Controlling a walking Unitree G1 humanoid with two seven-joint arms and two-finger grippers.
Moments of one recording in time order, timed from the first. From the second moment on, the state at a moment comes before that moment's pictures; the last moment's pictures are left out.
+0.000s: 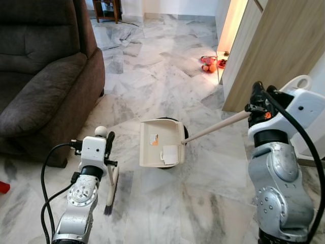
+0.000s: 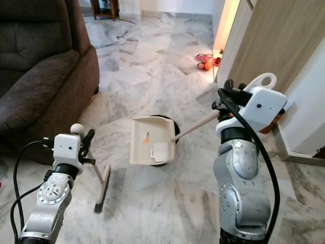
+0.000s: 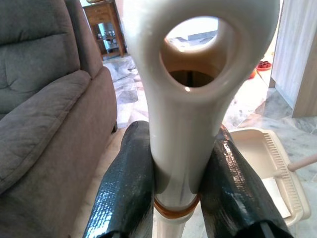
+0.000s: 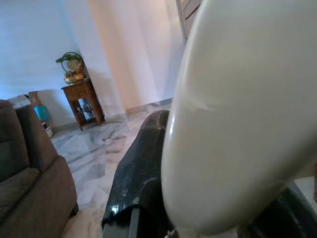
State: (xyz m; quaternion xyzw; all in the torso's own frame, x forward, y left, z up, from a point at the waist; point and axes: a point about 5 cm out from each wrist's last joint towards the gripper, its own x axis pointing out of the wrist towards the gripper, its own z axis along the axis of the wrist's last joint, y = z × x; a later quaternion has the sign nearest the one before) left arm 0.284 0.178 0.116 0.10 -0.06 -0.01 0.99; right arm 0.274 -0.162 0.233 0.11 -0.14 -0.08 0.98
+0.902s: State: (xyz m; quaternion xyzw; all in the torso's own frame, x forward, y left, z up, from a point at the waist) left arm 0.285 0.179 0.119 0.10 -0.08 -0.01 0.99; right arm 0.278 -0.151 0.243 0.12 -0.18 -0.06 0.97
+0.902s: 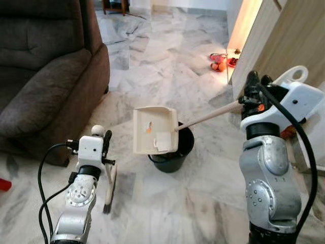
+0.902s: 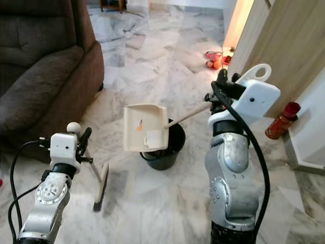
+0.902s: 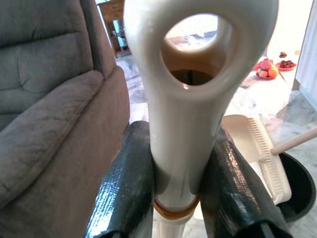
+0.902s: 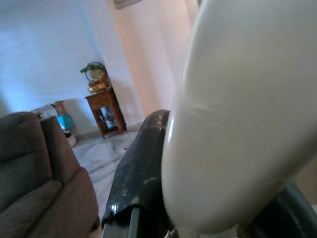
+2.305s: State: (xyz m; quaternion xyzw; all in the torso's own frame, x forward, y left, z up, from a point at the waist) left arm 0.280 0.191 0.115 0.11 -0.07 0.02 0.99; right arm 0.281 -0.137 0.240 0.14 -0.17 -0.03 0.97
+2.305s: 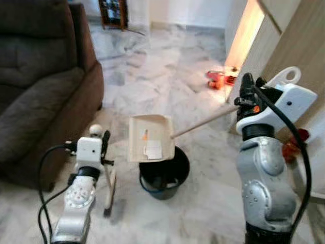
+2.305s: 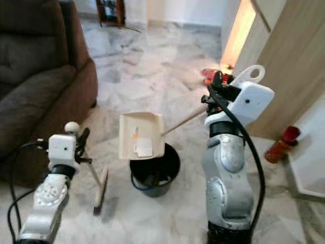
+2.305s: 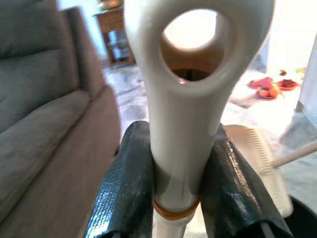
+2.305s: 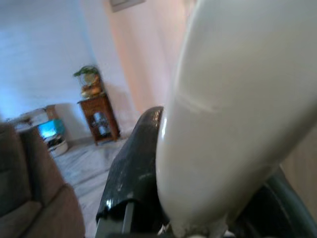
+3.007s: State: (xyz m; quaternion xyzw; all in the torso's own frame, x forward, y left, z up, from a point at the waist) left arm 0.283 0.181 0.121 0.10 -0.09 0.01 0.99; right arm 0.282 -0.142 0.240 0.13 -0.18 -0.04 0.97
